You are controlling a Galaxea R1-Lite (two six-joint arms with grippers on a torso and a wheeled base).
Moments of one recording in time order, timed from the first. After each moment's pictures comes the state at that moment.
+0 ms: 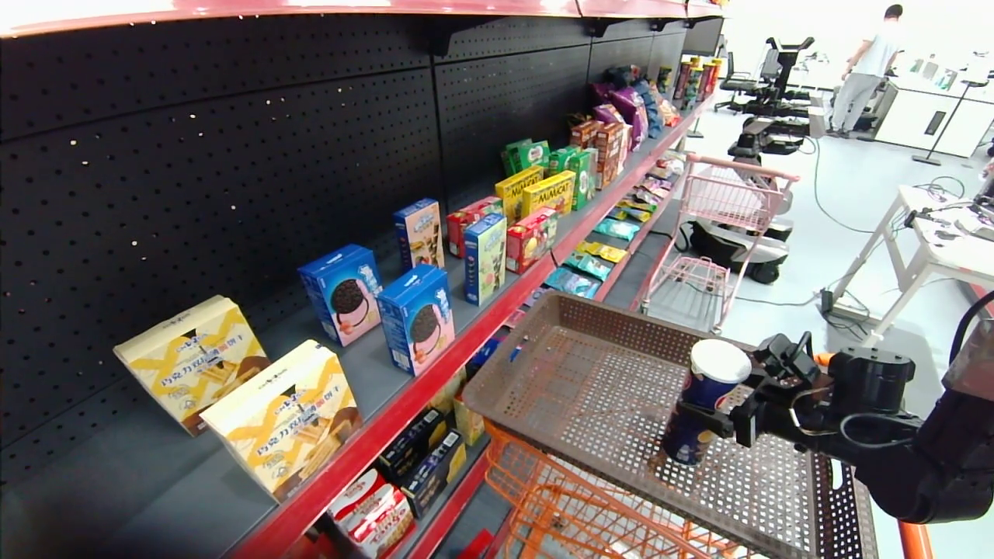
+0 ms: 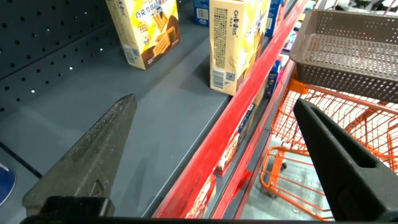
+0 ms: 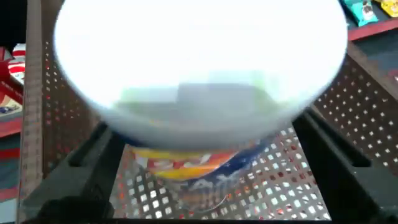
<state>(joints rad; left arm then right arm) 0.00 0.00 0.00 0.00 -0.03 0.03 0.00 2.15 -0.57 -1.30 0.64 -0.30</state>
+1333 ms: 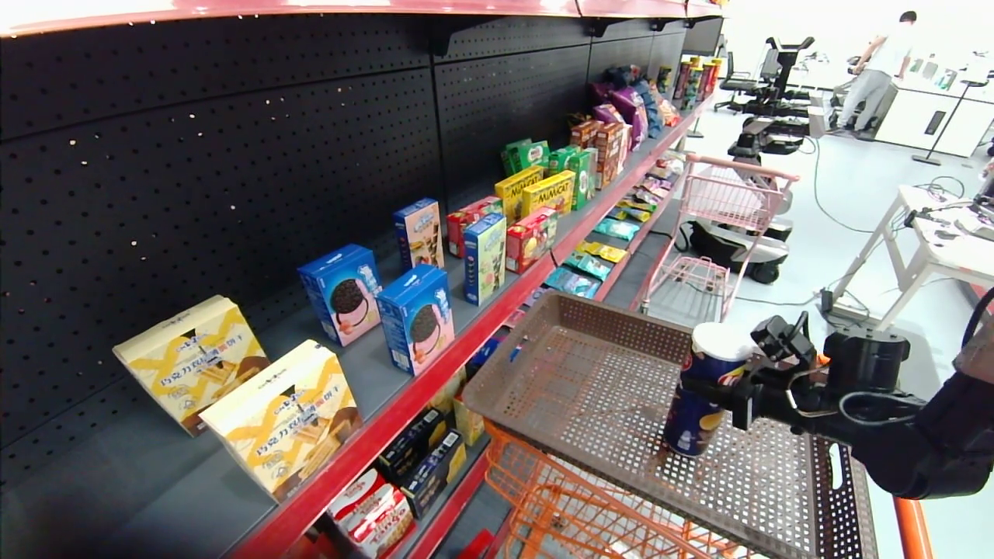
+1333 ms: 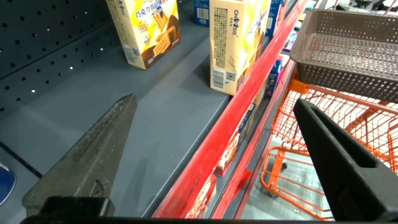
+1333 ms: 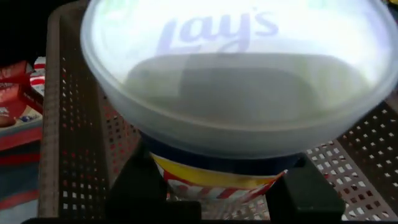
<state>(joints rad) 0.00 0.00 0.00 0.00 -0.03 0.03 0.01 2.10 -0.65 -1.16 0.67 -0.25</state>
